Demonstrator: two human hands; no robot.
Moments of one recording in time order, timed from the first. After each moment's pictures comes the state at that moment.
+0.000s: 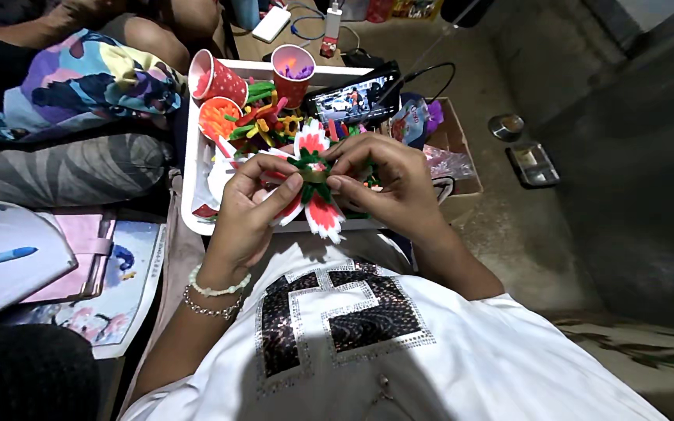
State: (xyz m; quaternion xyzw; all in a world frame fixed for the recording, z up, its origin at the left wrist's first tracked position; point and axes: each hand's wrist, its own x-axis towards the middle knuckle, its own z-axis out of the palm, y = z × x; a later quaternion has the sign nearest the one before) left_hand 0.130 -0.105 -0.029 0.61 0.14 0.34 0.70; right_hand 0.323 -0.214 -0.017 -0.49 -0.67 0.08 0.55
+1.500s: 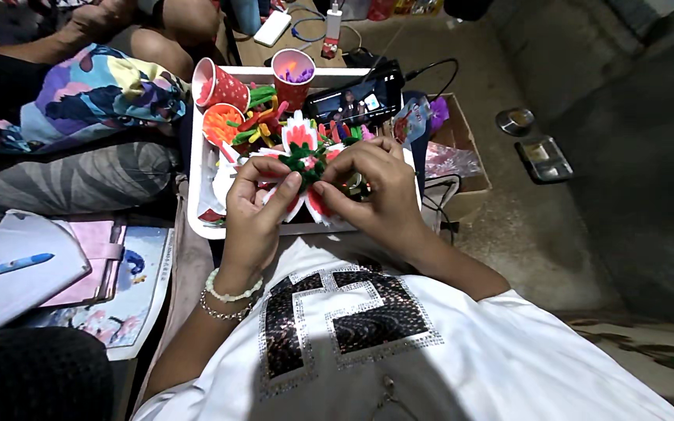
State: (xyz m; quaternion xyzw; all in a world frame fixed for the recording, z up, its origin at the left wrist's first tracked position) left_hand 0.137 -0.112 -0.032 0.62 0.17 0.40 0.65; right_hand 0.301 -0.212 -0.022 -0.59 -0.64 -0.05 0.49
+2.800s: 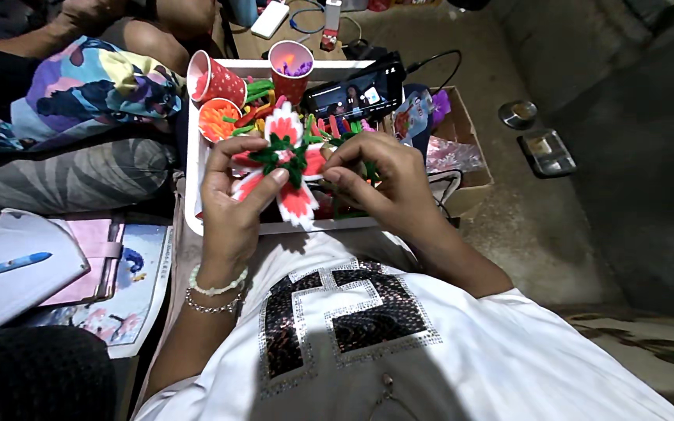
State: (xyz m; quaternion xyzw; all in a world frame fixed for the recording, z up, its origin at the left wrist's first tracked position) left_hand 0.127 -0.094 -0.029 0.65 0.15 0.42 0.62; right_hand 0.319 -0.214 -0.018 -0.57 -0.66 0.01 0.49
